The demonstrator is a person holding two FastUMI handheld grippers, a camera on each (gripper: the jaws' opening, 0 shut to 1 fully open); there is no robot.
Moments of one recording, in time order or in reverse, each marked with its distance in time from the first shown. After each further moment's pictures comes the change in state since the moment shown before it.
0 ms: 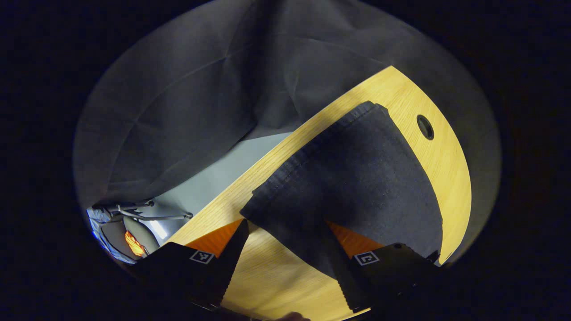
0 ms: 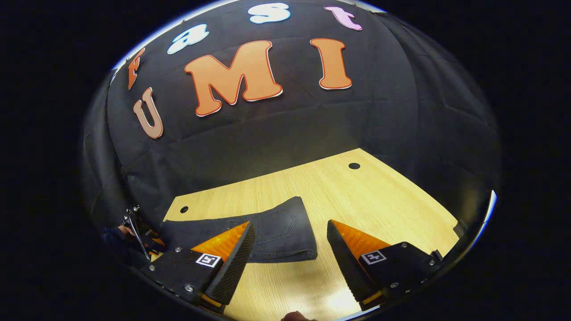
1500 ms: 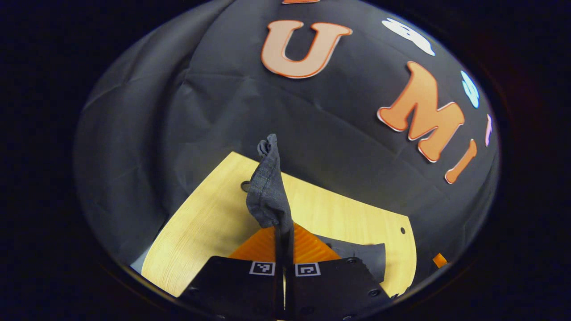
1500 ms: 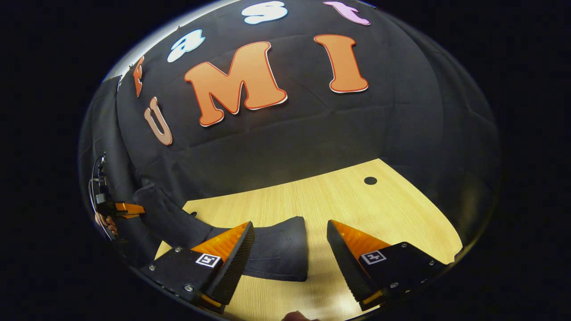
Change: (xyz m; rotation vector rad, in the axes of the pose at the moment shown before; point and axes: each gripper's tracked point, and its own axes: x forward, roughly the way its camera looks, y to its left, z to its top) left arm -0.303 -0.135 -0.032 0.398 -0.593 -0.645; right arm 0.048 -0.036 0.055 -0.018 -0.005 0.170
